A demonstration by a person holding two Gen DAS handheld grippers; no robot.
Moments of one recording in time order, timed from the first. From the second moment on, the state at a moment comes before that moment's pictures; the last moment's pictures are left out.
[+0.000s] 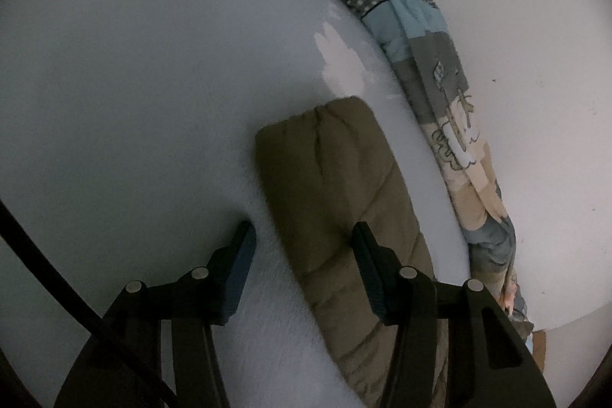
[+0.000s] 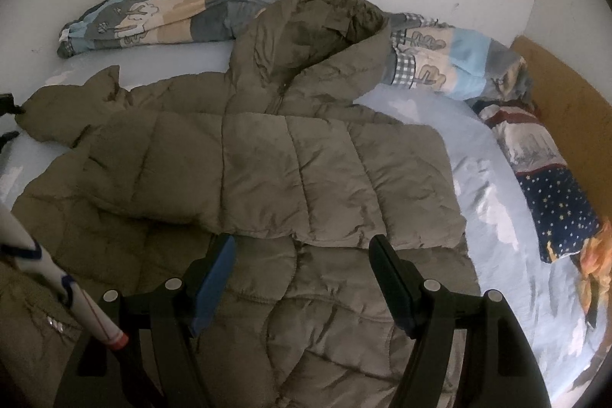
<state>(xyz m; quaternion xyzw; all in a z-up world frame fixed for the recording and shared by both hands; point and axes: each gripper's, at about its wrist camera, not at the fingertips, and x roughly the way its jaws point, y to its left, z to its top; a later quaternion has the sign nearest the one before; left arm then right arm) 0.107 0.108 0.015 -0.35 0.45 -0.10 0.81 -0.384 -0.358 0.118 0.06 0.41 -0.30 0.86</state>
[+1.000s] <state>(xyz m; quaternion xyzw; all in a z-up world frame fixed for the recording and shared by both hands) 0.007 0.012 0.189 -0.23 0.34 -0.16 0.90 -0.403 -0.382 0.132 0.09 0.38 -0.34 0.86</state>
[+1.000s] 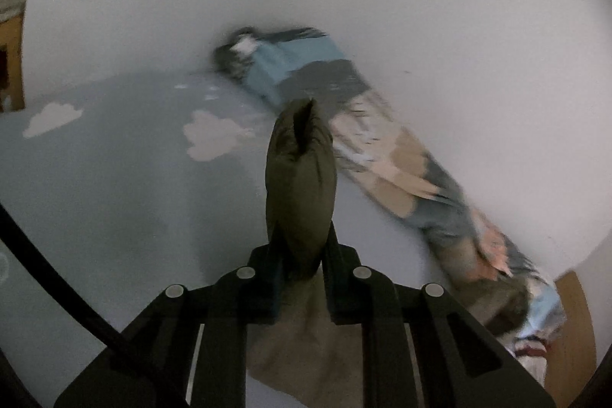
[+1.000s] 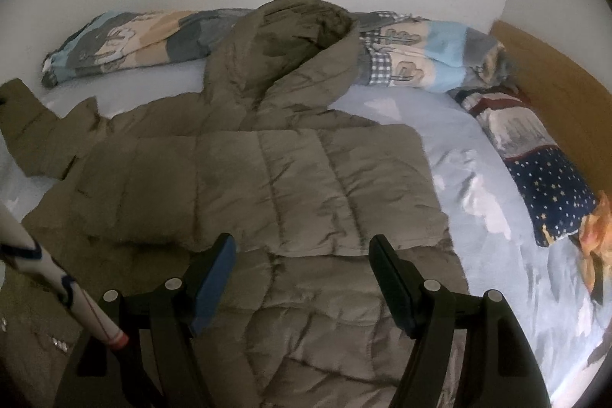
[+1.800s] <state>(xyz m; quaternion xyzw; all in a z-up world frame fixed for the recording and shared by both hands) -0.249 -0.298 0.244 -0.05 0.36 -0.42 0.83 -0.499 -0.482 0.168 0.22 0.30 -0.42 0.83</state>
